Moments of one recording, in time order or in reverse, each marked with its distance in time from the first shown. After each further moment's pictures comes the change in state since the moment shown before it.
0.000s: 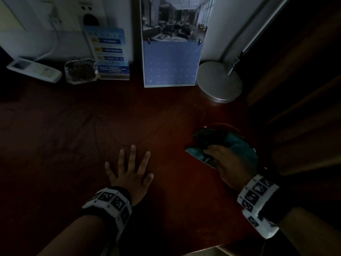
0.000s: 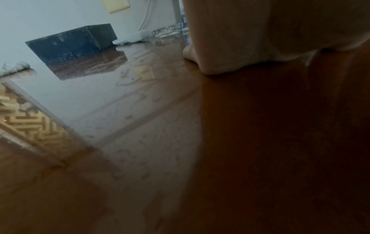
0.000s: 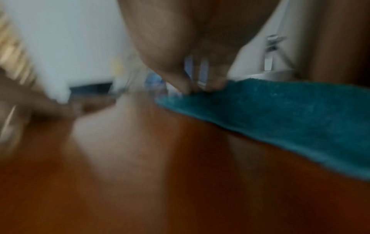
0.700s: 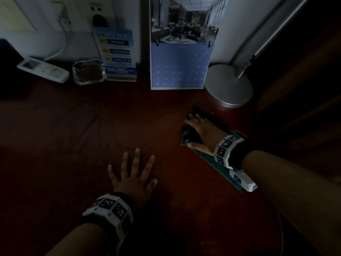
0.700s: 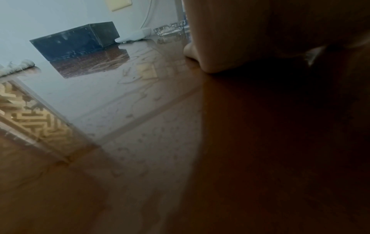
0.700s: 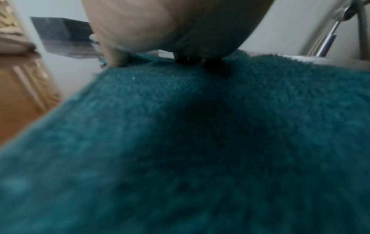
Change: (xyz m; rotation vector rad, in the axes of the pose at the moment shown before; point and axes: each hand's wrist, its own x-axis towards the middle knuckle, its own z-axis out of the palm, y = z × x) left_hand 0.001 -0.001 -0.005 -0.020 -0.075 0.022; right_hand 0.122 -0.007 -0.011 -0.150 -0.257 -0.192
